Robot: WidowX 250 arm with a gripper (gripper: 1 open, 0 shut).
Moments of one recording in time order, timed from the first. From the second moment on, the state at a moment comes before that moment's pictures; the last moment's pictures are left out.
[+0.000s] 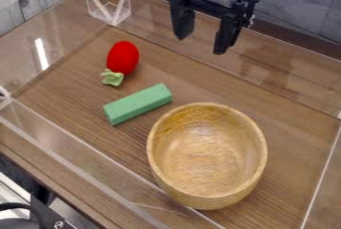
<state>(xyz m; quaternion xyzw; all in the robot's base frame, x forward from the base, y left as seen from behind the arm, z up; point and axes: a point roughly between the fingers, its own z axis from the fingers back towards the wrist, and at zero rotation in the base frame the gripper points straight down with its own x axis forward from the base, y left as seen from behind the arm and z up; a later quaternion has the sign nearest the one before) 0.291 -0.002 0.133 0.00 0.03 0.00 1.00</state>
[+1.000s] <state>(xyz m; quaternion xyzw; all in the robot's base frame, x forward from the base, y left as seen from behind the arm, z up) 0.280 0.115 0.097 0.00 0.01 0.10 0.99</state>
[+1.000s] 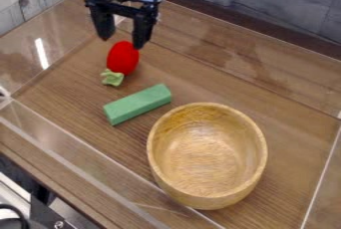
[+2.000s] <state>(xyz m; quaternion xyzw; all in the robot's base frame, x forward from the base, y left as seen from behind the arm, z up) 0.298 0.123 0.059 0.01 0.00 0.16 0.99</state>
